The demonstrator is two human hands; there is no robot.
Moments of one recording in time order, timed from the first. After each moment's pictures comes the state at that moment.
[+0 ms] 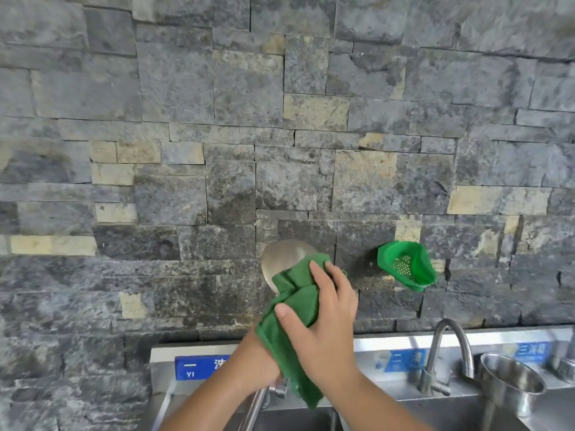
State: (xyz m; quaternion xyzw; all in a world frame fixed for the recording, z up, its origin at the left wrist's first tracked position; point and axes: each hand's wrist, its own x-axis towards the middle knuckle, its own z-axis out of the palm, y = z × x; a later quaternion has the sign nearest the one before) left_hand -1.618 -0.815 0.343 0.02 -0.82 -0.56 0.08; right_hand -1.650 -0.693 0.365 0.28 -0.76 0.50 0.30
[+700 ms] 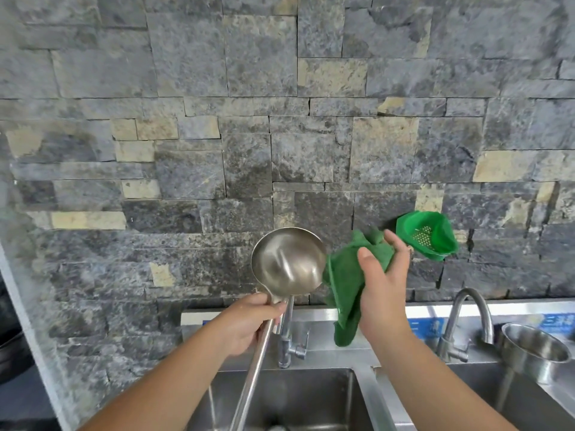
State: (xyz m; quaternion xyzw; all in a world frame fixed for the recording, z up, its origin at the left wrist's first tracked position) left_hand -1.608 -0.855 0.327 0.16 -0.74 -0.65 0.03; right_hand -1.656 -0.661 0.374 0.16 -0.50 0.84 0.11
